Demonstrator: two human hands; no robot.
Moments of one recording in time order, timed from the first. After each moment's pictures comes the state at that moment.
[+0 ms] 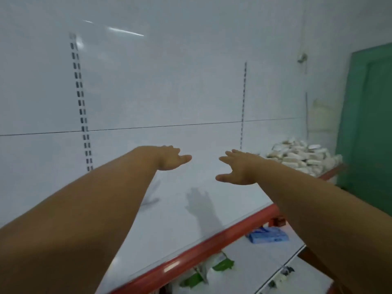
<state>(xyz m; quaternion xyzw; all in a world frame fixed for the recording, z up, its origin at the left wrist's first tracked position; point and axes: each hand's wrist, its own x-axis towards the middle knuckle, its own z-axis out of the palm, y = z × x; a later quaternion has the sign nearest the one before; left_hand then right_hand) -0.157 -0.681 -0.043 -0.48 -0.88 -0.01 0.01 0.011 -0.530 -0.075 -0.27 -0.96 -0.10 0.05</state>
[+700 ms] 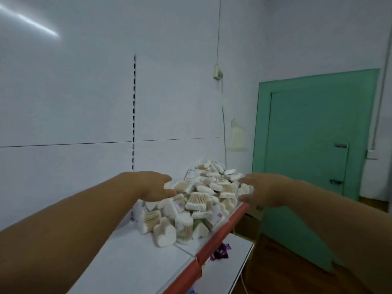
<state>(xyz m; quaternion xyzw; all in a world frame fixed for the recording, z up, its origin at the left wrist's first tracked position) -0.067 -0.251 -0.056 -0.65 -0.76 0.02 0.02 0.215 -0.169 -0.052 -0.47 -0.88 -0.08 0.01</state>
